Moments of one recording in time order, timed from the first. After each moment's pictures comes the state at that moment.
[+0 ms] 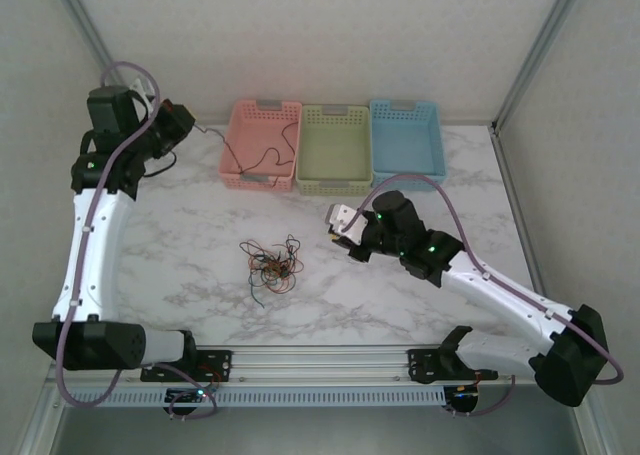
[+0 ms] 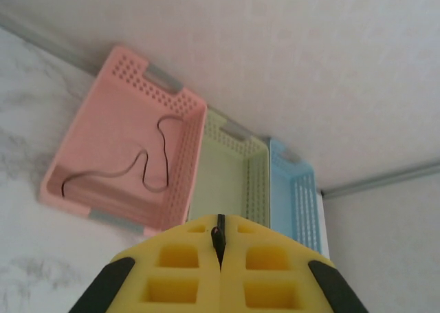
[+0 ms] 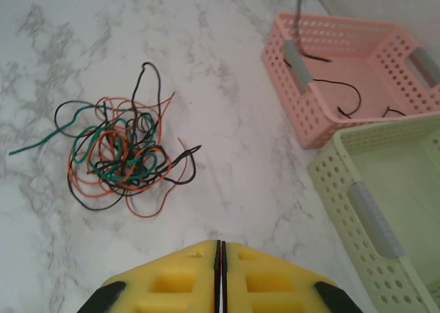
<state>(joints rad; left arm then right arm) -0.01 1.36 1.59 -0.62 0.30 -0.68 0.79 1.11 0.87 -0.30 -0.22 -0.49</state>
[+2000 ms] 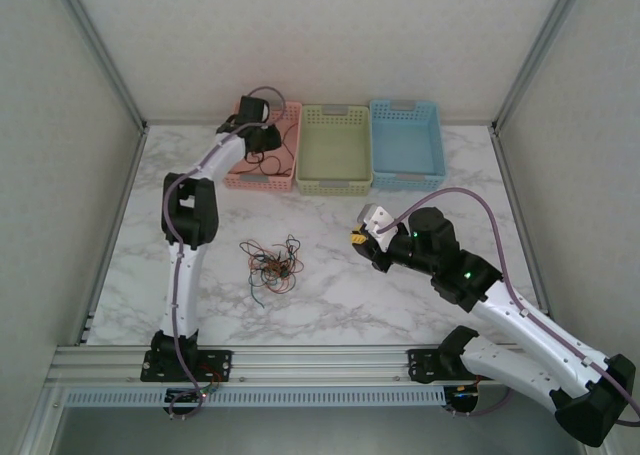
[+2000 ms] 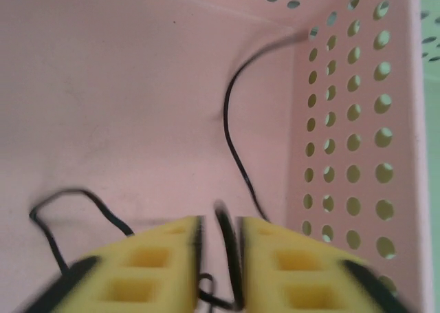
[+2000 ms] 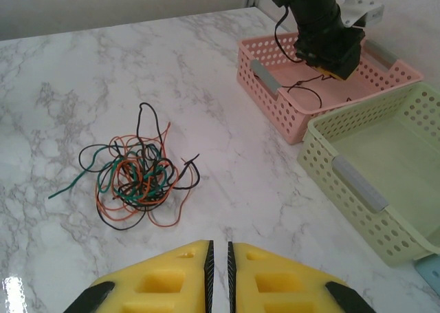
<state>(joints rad) -0.27 2.43 2.14 -0.53 0.09 -0.40 0.76 0.84 0.76 -0.34 -0.22 -0.27</state>
